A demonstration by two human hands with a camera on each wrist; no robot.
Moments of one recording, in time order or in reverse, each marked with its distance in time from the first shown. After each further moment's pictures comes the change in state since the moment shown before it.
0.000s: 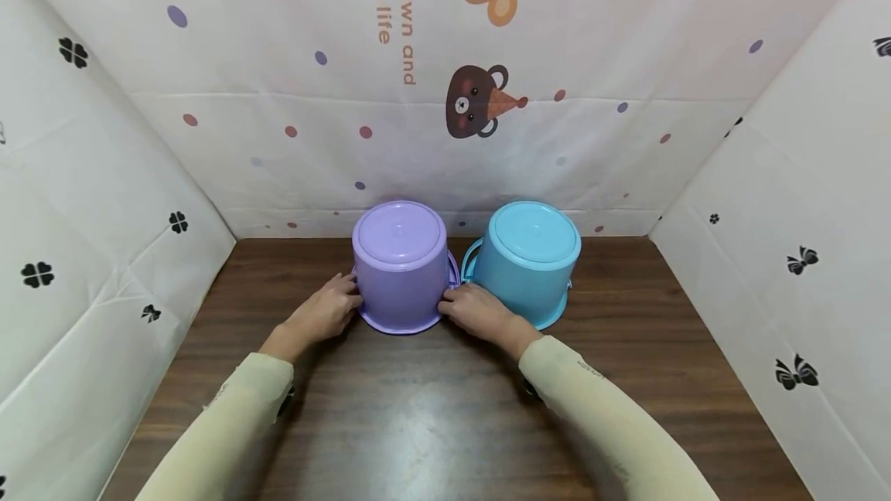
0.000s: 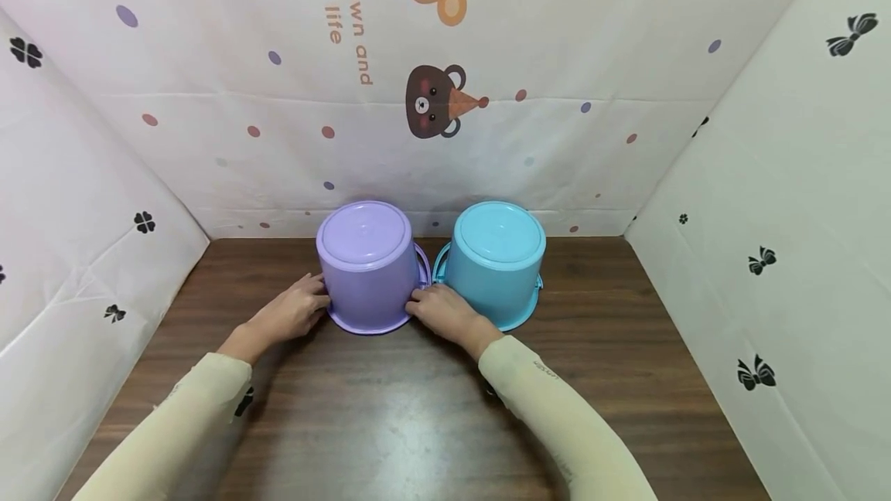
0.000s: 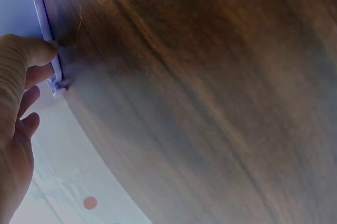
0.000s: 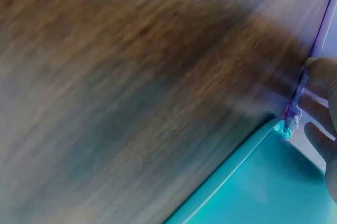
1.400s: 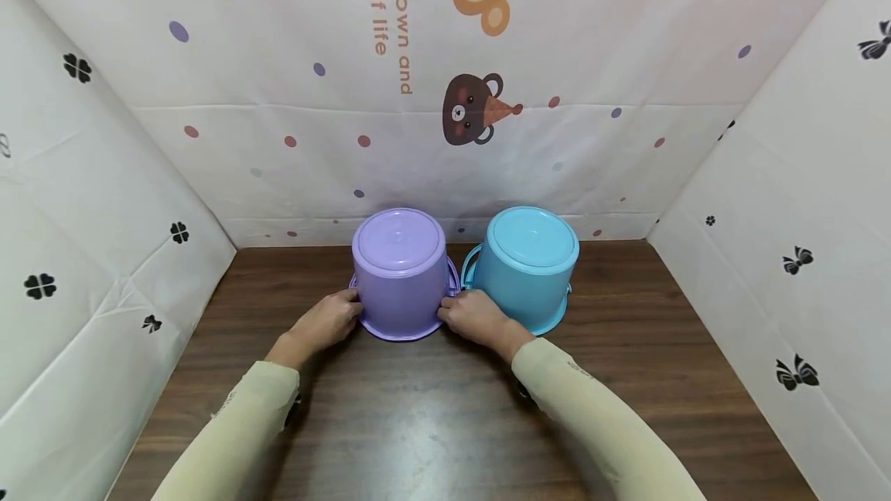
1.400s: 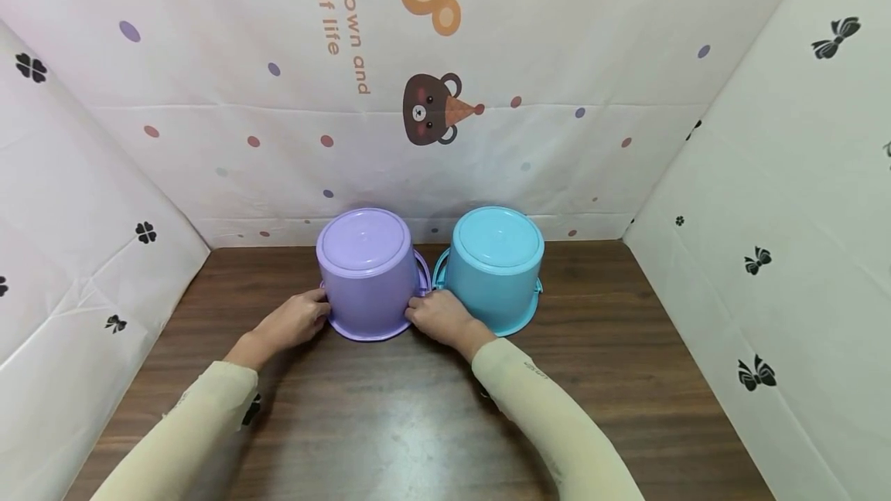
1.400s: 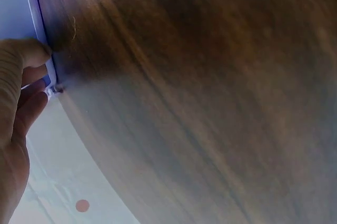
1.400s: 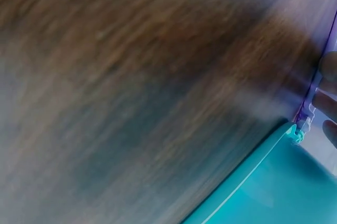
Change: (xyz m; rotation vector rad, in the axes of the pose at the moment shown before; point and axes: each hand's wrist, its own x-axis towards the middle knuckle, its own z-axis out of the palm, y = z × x) left_hand 0.002 0.003 0.006 -0.030 0.027 -0.033; right_hand 0.004 -0.001 0.005 -0.177 0.126 -0.044
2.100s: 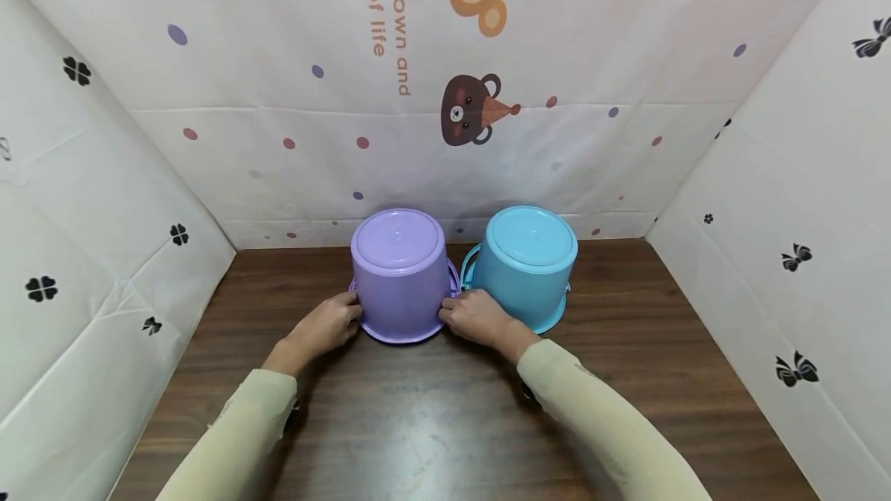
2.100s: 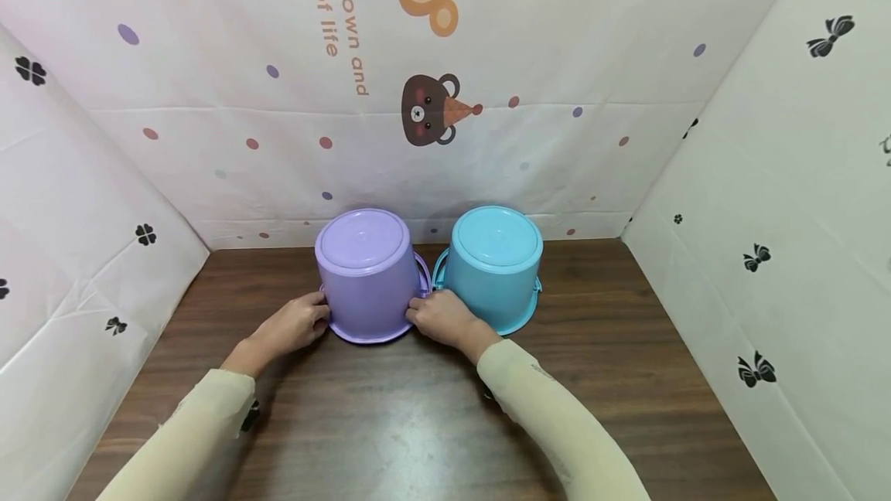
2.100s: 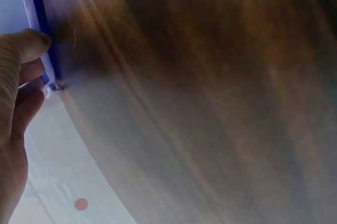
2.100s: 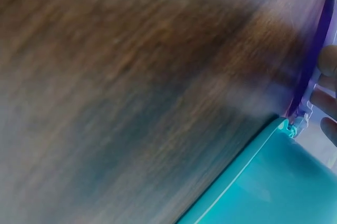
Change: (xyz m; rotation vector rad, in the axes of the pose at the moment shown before) left_hand -0.005 0.006 -0.003 -0.035 -0.010 -0.025; right_hand -0.005 -0.001 -0.007 0.018 0.004 -0.006
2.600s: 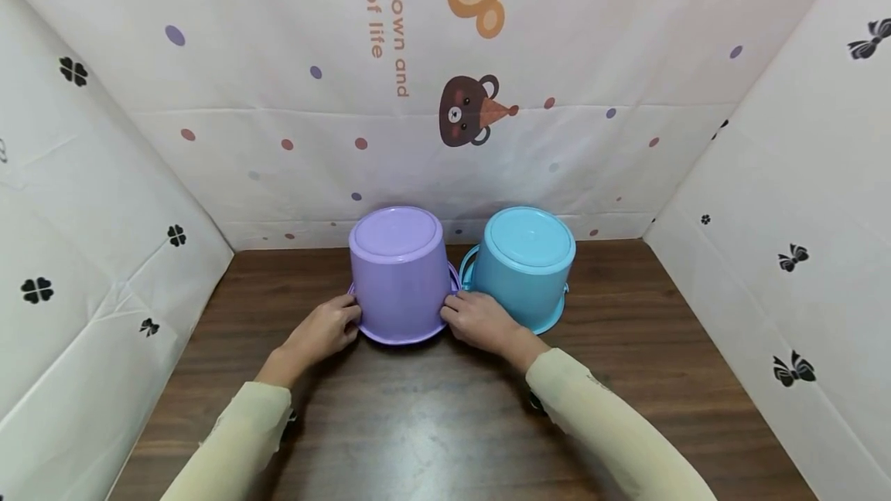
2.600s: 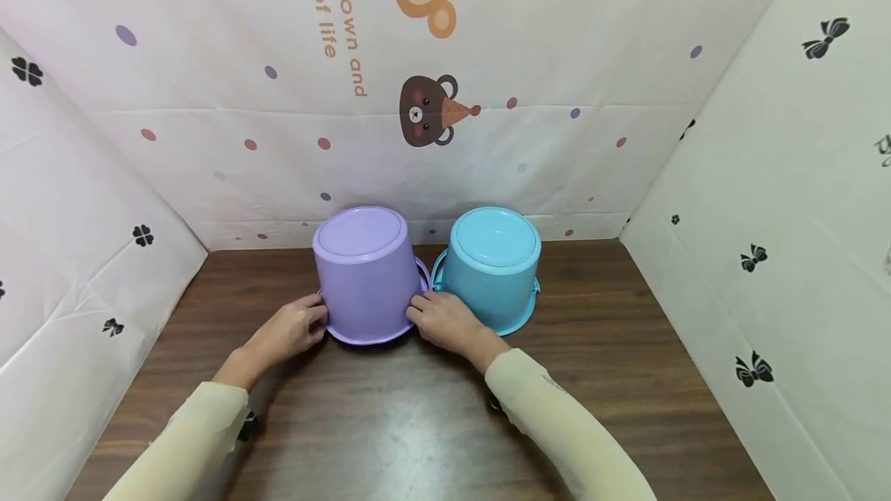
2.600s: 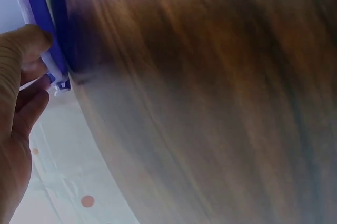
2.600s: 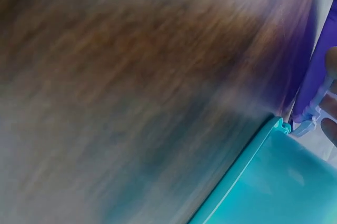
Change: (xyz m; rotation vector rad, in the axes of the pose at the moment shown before) left_hand -0.005 0.011 -0.005 -0.032 0.055 -0.051; right_hand -0.011 -0.004 -0.008 0.074 0.093 0.055
